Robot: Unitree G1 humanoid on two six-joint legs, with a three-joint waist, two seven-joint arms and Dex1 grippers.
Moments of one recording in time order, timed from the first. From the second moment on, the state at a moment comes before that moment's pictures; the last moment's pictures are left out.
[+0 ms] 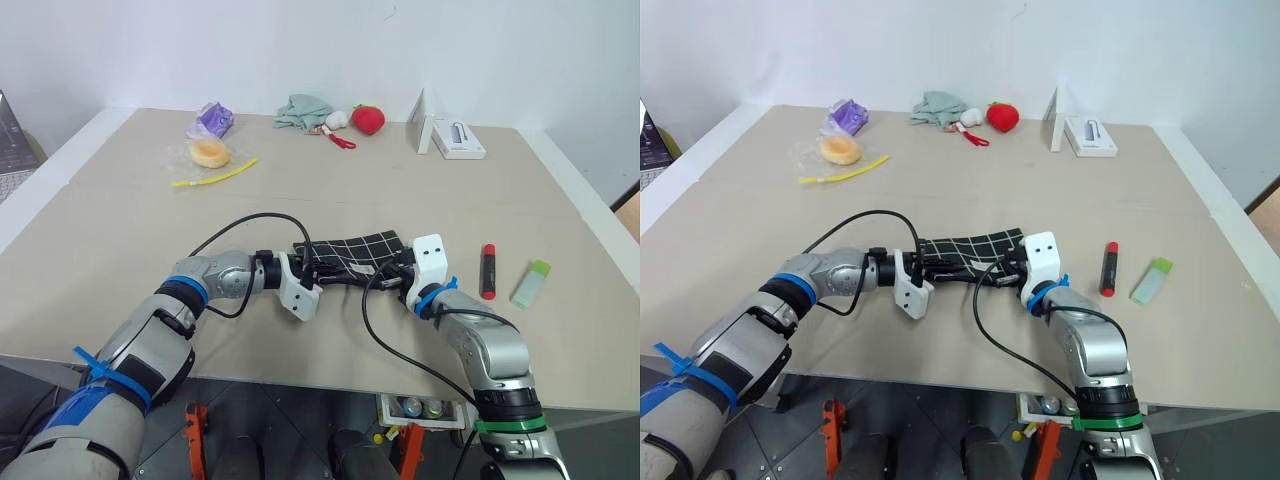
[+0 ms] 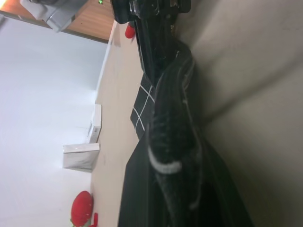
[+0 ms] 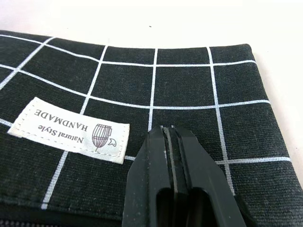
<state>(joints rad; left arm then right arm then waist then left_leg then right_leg) -1.04 0.35 -0.58 1.13 0.73 -1.17 -0.16 -0.33 -0.30 -0.04 -0.14 0.25 0.72 0.28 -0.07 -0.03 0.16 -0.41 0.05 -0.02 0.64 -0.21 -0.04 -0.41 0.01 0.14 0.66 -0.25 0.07</state>
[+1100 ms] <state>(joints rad) -0.97 0.33 -0.54 1.05 0.59 -1.06 -0.33 -0.20 -0.43 -0.13 -0.34 0.32 0.90 0.24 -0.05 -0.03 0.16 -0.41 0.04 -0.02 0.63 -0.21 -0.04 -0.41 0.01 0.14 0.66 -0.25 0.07</state>
